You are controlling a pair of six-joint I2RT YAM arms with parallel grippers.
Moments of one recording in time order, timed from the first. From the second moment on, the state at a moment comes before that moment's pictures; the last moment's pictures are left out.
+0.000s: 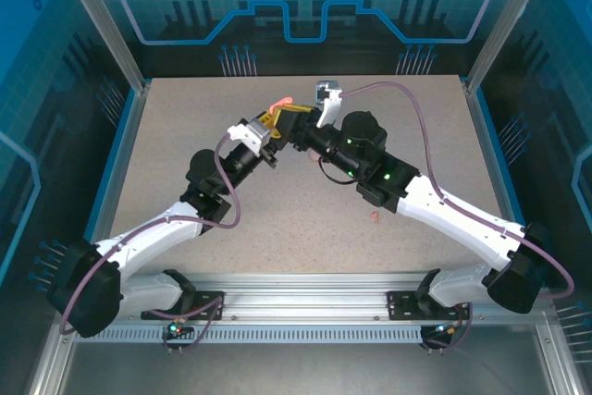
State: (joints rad) left arm -0.58 1.20 0.69 0.84 0.14 0.15; right arm 0.86 1.33 1.23 0.11 0.07 0.60
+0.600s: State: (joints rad) left arm -0.58 1.19 0.69 0.87 0.14 0.12; right arm 0.84 1.28 1.30 -0.07 0.02 0.63
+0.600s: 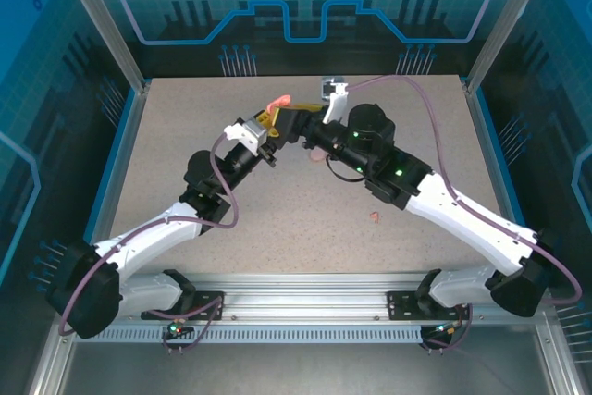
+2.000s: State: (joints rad) left arm -0.58 1.14 0.66 0.92 0.12 0.07; right arm 0.46 1.65 0.99 -0.82 0.11 0.55
